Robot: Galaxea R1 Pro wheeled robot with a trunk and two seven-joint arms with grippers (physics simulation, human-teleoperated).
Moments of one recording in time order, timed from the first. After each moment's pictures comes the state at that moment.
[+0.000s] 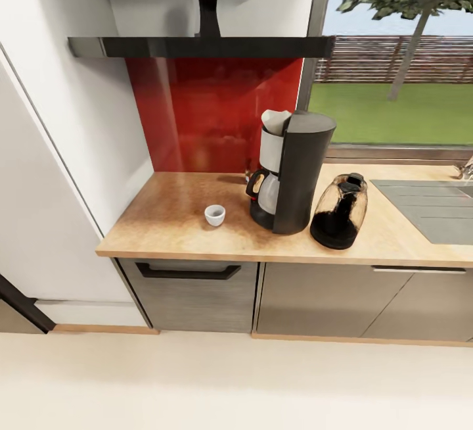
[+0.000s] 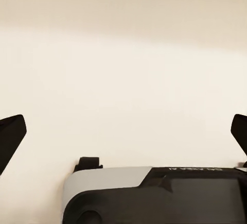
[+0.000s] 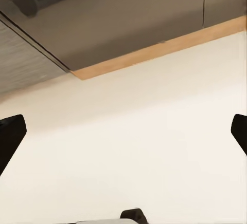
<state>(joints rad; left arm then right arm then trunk) 0.03 -0.02 0.05 -0.61 0.04 -0.22 -0.10 0.26 -0.41 -0.61 -0.76 -0.45 -0.10 0.94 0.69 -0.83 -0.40</state>
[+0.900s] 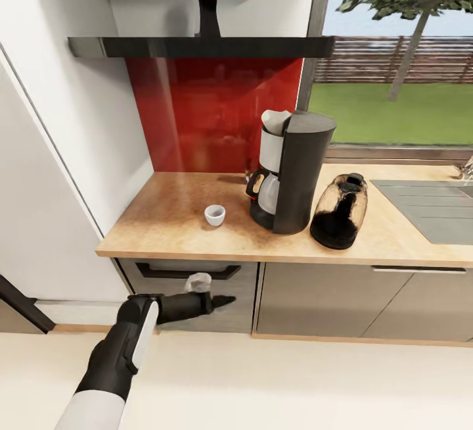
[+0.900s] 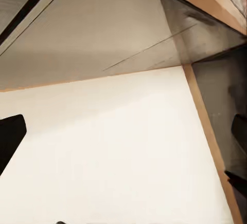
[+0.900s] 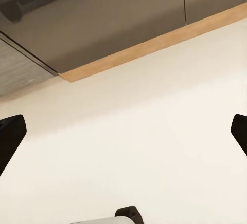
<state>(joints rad) -0.51 -0.11 0.07 -1.18 0.06 0.91 -0.81 0.26 -0.41 -0.65 -0.71 -0.45 -0.10 0.94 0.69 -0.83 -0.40</state>
